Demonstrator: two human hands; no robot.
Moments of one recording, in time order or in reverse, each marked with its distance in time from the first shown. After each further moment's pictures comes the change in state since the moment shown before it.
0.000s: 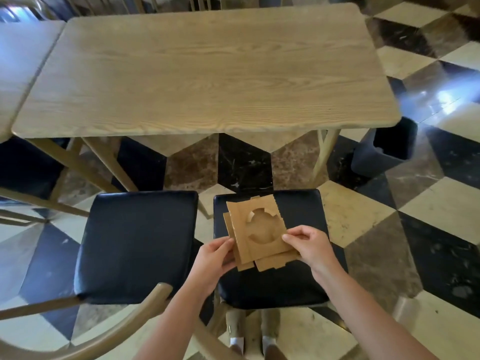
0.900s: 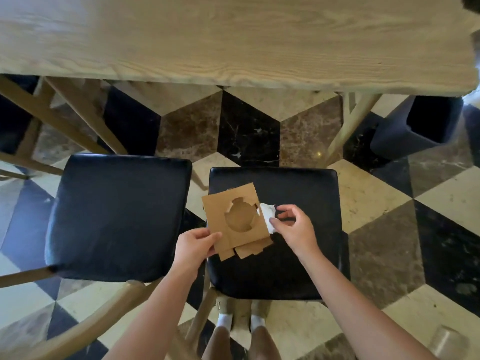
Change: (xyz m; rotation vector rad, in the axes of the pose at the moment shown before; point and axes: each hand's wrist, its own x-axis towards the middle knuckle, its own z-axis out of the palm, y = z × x) left_hand 0.086 -0.042 -0.028 0.133 0.322 -0.072; right_hand 0.121 0.079 0.048 -0.224 -0.022 -0.125
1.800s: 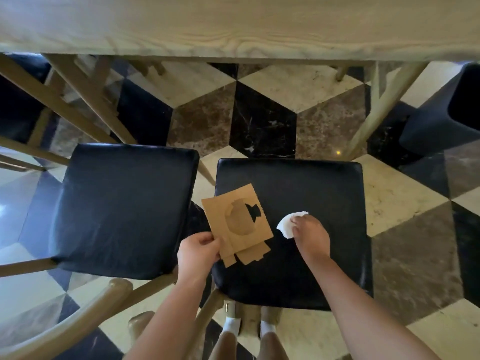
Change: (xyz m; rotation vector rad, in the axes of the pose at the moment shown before) left_hand 0.017 -0.040 0.014 0.164 0.220 0.020; right_hand 0.057 0.094 0.031 -0.777 -0.013 -0.115
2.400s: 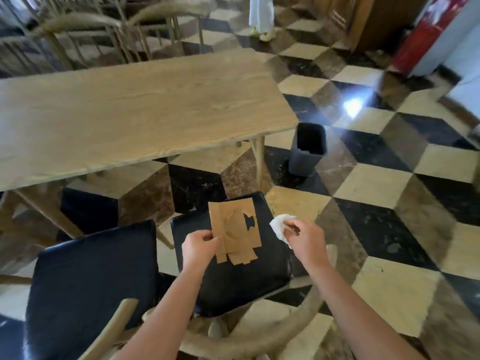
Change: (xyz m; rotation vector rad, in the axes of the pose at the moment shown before) left_hand -0.180 0.096 -0.023 0.275 -0.306 0.502; right_hand -0.247 0.007 -0.214 0.388 0.580 0.140
